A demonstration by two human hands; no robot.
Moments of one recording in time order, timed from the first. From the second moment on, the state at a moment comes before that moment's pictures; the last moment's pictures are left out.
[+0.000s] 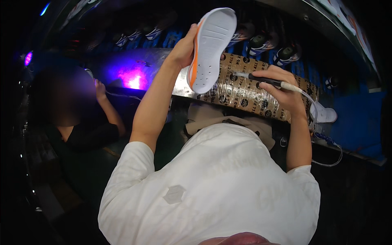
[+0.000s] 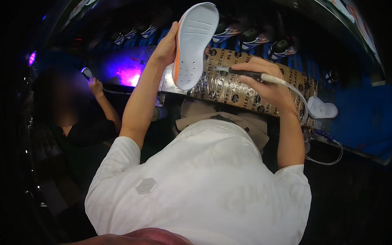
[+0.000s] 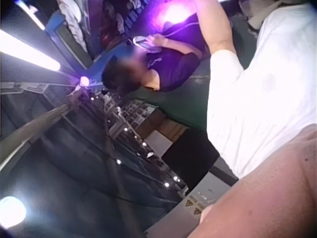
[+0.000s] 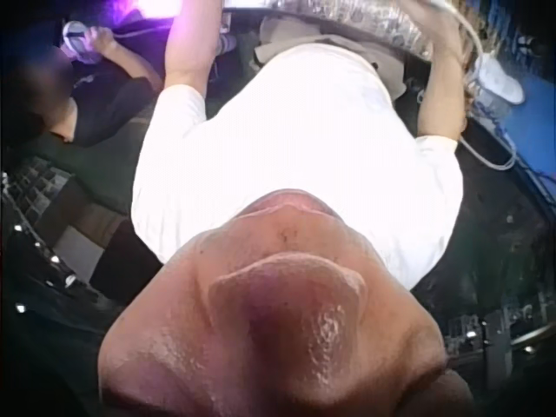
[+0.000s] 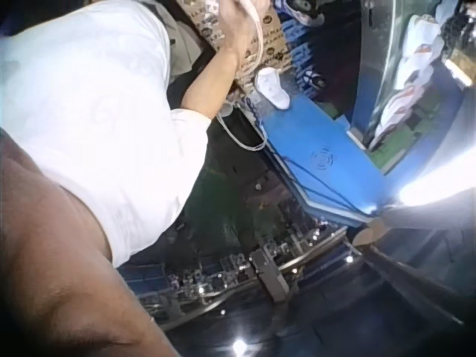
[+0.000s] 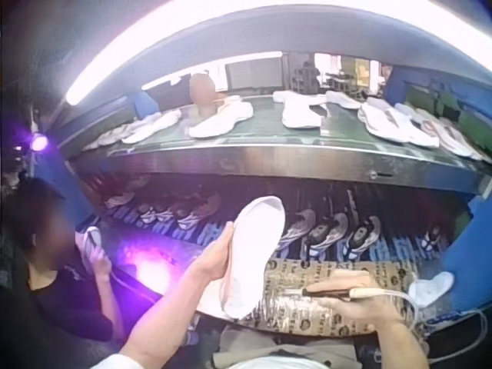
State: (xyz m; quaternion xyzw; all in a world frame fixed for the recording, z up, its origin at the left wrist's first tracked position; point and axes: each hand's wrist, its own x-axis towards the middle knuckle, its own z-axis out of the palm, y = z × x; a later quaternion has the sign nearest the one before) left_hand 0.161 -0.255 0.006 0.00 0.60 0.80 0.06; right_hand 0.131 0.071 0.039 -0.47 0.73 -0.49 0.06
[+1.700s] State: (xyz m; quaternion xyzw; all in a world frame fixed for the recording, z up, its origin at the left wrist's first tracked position) left_hand 0.025 -0.628 0.193 -0.52 0.82 0.02 -0.25; right_hand 0.127 0.105 -0.155 -0.10 0.80 -0.58 0.06
